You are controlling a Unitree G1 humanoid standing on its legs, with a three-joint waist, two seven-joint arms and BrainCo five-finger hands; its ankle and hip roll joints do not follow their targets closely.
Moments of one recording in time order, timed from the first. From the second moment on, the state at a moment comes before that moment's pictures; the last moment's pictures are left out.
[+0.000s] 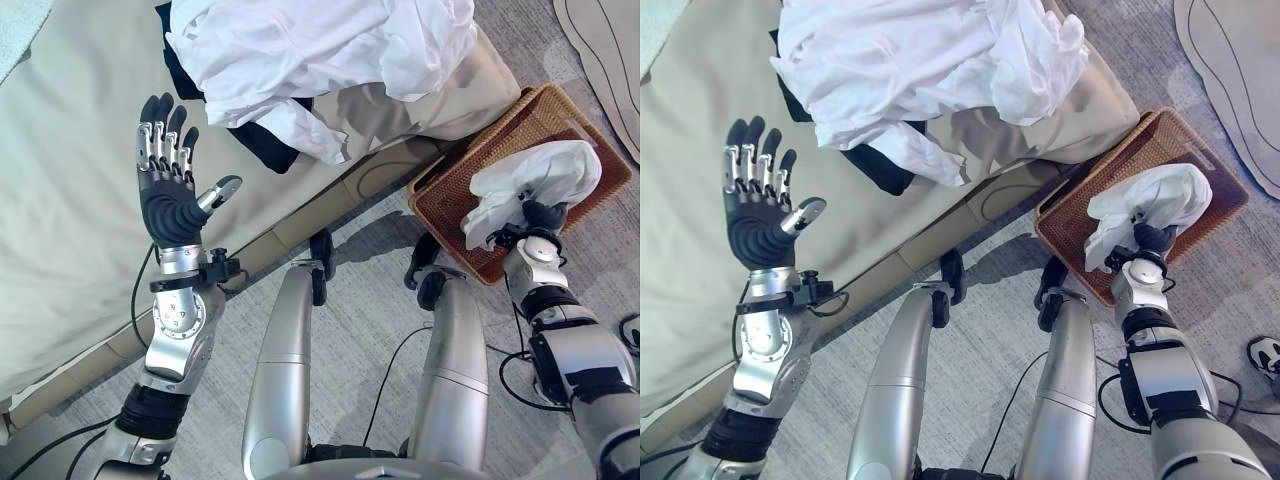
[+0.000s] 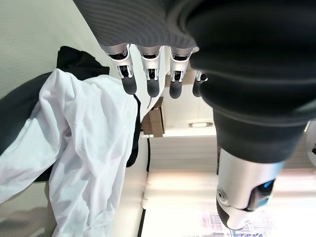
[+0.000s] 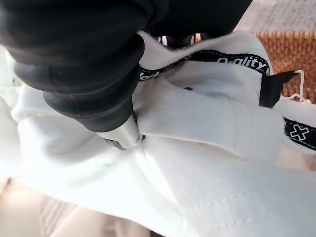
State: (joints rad) left arm -0.19 0.44 -0.16 -0.25 -0.37 -0.49 0.41; right arm -0.84 -0.53 0.09 1.23 0.60 -0.28 -0.40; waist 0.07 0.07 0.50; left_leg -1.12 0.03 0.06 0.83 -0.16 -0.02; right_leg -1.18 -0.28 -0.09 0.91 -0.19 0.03
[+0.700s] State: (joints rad) left arm -0.23 0.44 -0.17 -0.25 -0.37 -0.49 0.42; right arm -0.92 -0.55 0.08 1.37 0.58 -0.22 -0.42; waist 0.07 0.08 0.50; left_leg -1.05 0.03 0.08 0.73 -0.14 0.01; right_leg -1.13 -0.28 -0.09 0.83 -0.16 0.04
